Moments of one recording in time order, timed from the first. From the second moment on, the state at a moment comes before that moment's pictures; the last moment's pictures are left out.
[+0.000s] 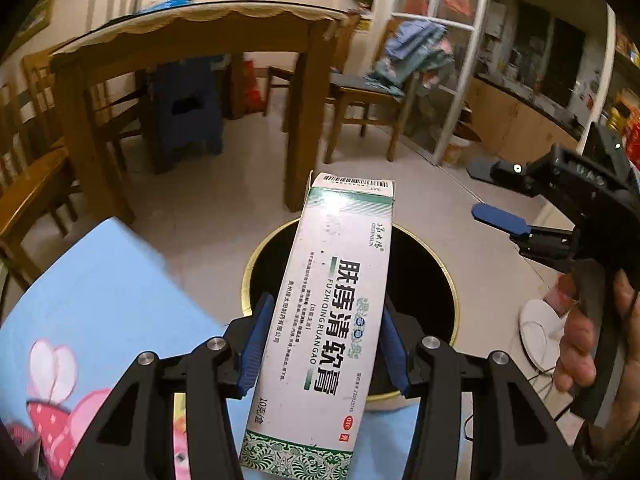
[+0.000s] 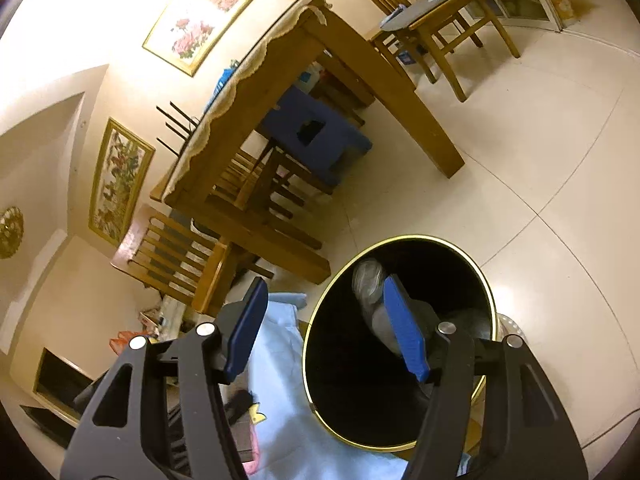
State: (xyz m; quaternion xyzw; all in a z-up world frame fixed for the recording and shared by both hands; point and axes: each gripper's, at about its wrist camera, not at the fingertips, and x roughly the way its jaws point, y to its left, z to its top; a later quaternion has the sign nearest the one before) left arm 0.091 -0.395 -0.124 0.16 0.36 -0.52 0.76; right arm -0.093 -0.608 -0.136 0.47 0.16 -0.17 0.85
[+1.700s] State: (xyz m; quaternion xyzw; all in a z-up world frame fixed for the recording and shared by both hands) left arm 0.015 0.080 -0.089 0.10 0.21 -0.06 0.97; right arm 0.076 -0.150 -0.171 0.10 0.46 0.00 0.88
